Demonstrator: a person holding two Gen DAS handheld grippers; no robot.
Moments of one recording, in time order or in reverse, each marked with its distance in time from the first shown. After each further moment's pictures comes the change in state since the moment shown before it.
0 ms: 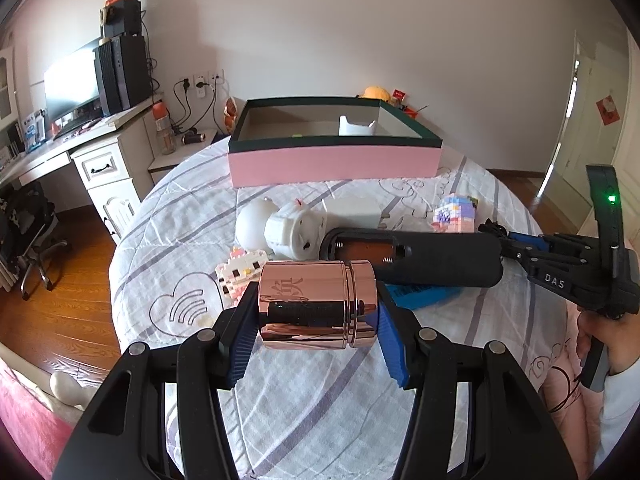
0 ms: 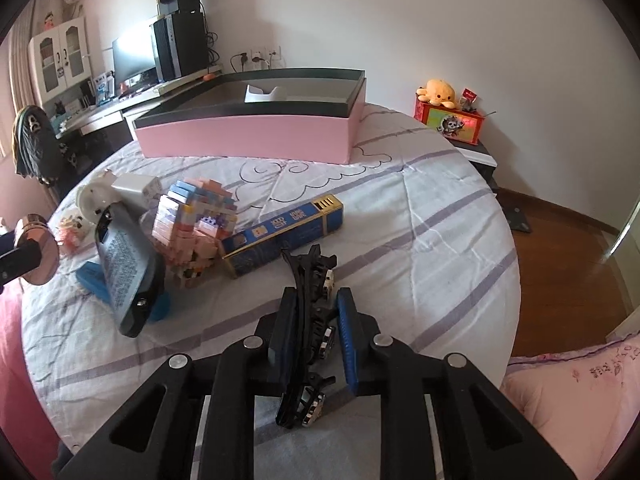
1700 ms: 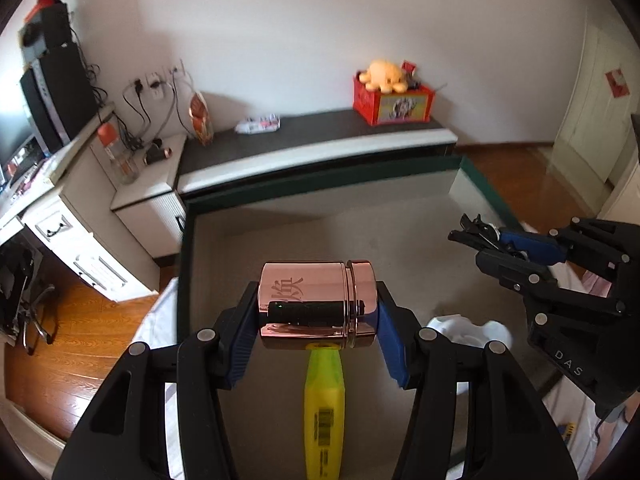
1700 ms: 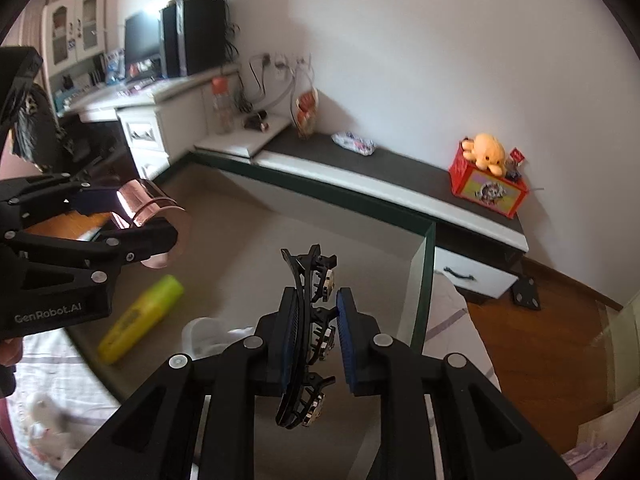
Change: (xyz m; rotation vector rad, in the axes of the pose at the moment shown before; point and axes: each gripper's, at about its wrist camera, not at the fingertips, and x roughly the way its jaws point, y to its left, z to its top) left arm 0.252 0.019 0.243 0.100 0.187 -0.011; right arm 0.161 0.021 0.243 -0.183 0.070 0.003
